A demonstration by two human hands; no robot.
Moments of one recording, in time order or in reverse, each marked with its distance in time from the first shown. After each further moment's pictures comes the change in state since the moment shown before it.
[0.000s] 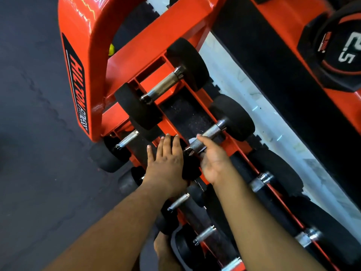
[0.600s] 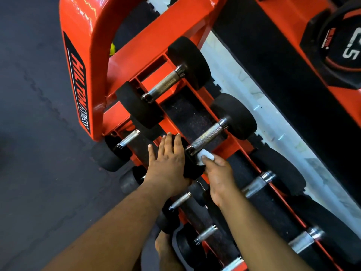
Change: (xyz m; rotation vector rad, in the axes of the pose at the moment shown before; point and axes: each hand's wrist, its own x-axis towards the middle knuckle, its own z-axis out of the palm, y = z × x) left_hand -0.001 -0.001 0.001 -0.023 0.013 0.011; right_hand -0.012 0.040 -0.029 -0.231 0.155 -0.218
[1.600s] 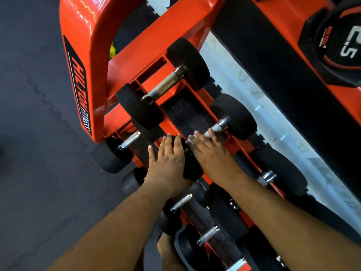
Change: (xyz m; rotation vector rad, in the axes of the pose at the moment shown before) left_hand 0.003 -0.002 0.004 -0.015 0.025 0.006; right_hand 0.058 -0.011 -0.018 -1.907 -0.182 -1.349
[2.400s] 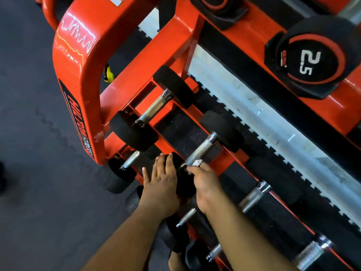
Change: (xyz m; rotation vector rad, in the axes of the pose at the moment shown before) left_hand -0.002 0.003 -0.003 0.049 0.002 -0.040; right_hand 0.018 -0.039 -0.059 2.091 0.069 1.427
